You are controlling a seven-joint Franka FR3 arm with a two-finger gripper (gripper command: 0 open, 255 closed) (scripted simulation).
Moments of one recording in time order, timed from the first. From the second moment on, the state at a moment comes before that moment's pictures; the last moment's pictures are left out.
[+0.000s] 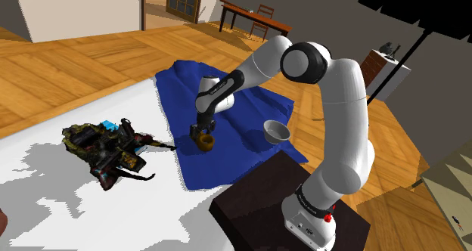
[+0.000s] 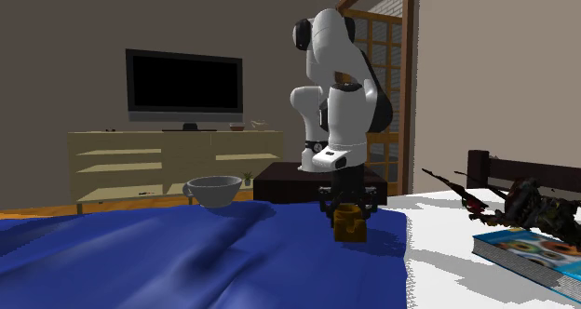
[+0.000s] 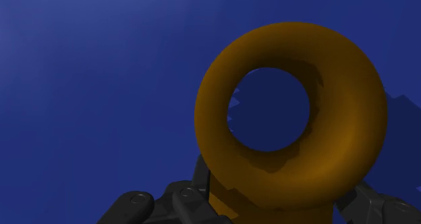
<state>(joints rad) 0.04 0.67 0.07 -1.97 0.03 2.48 0.12</state>
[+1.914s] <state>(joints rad) 0.03 0.41 0.07 -2.01 0.04 2.26 0.13</state>
